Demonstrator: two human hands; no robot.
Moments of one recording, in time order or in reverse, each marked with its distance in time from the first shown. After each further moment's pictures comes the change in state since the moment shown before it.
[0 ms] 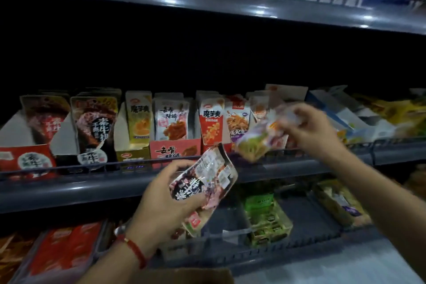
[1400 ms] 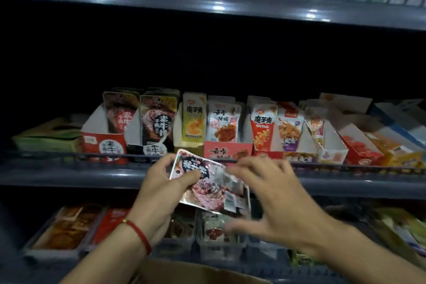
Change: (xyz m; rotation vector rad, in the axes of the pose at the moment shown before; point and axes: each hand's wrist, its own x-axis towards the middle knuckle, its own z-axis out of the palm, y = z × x) left_hand -0.002 0.004 -0.065 -0.190 0.308 -0.124; right_hand -0.092 -0.078 0.111 -0.516 -0.480 -0.620
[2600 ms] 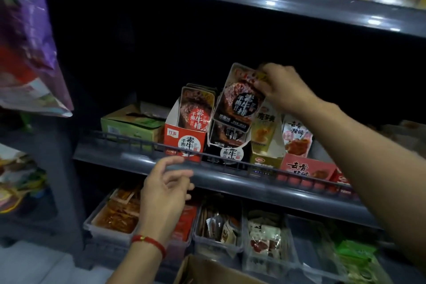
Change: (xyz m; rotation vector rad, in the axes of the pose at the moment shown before) left_hand 0.017 -0.032 -0.162 0.012 0.328 0.130; right_hand 0.272 -0.065 -0.041 0.057 0.220 0.145
